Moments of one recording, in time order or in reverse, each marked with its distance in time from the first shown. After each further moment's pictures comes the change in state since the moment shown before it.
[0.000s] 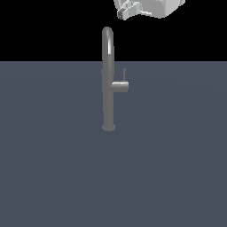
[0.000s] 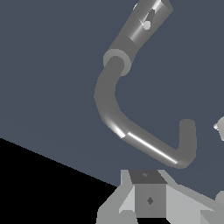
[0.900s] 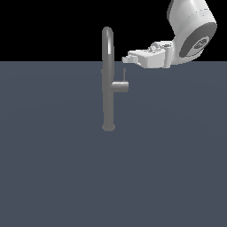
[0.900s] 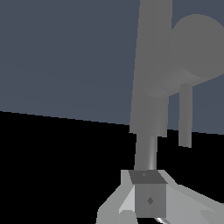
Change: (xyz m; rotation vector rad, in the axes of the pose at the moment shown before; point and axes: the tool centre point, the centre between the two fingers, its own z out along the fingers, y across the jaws) arm 0.131 -0.012 0.026 0.332 -0.383 0.355
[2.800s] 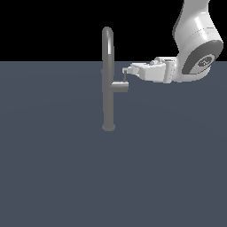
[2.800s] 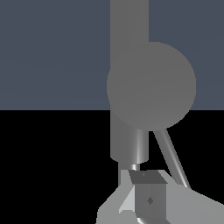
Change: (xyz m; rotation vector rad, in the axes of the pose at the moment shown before) arm 0.029 0.031 0.009 0.117 -0.115 0.110
